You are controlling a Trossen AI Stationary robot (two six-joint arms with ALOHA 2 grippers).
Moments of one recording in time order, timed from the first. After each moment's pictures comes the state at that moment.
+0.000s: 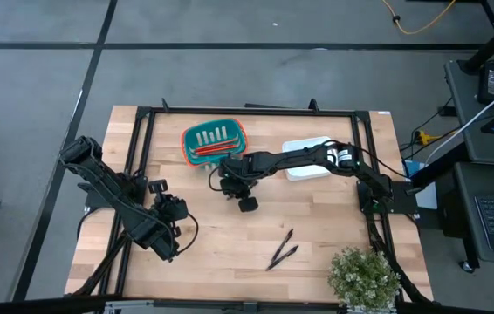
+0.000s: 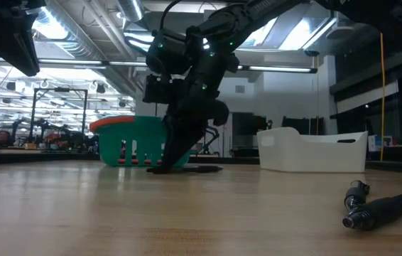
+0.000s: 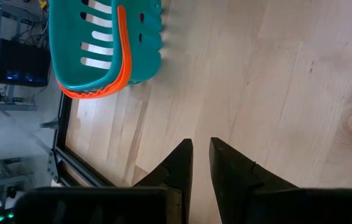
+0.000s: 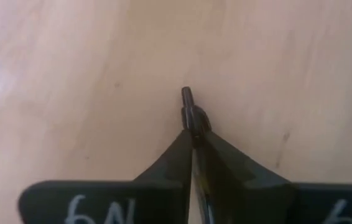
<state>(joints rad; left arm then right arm) -0.75 1.52 1.12 -1.48 -0.64 -1.07 -0.05 2.30 1.76 -0.64 -0.21 -0.37</state>
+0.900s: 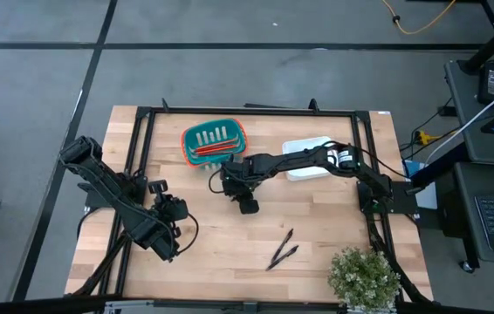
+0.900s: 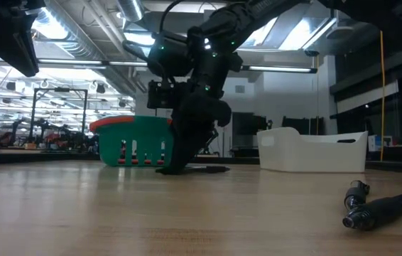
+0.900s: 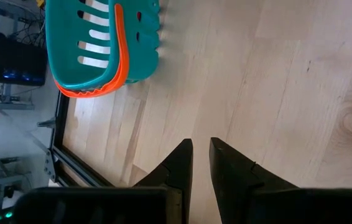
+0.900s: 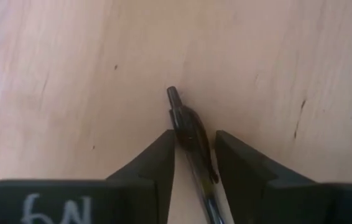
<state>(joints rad) -0.75 1.52 1.12 -1.47 -0.63 -1.07 -0.04 2.30 1.74 -0.68 -0.17 -0.26</state>
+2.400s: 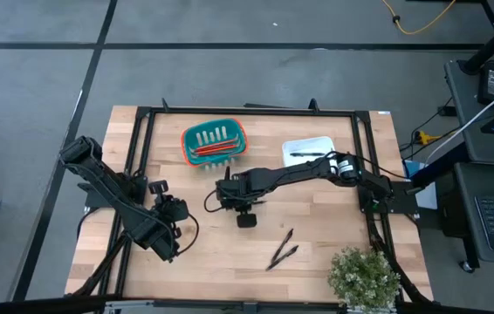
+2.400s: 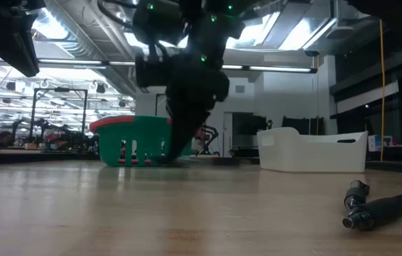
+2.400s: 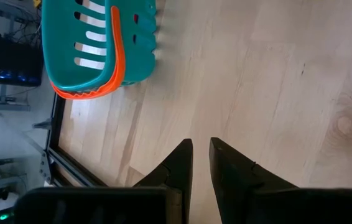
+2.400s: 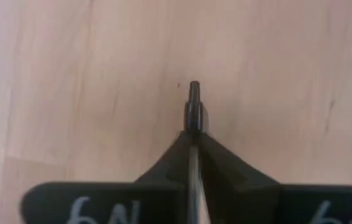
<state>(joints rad) -0.75 1.52 1.12 -1.45 -0.63 -1.06 0.09 2.30 1.88 -0.85 -0.02 -0.08</state>
